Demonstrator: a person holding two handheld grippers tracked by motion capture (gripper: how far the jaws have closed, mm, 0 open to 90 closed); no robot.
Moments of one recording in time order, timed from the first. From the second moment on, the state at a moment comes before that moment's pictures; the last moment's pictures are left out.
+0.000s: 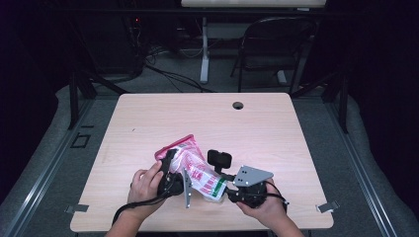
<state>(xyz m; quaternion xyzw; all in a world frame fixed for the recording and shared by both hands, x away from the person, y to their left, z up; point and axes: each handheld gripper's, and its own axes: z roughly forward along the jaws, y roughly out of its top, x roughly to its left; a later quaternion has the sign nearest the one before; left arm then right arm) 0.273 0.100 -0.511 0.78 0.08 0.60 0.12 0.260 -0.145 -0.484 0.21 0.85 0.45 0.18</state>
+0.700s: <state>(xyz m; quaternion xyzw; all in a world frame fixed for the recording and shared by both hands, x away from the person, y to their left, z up) 0.272 0.098 -0.511 0.78 0.08 0.61 0.12 0.263 -0.142 -0.490 0.22 0.85 0.45 0.16</state>
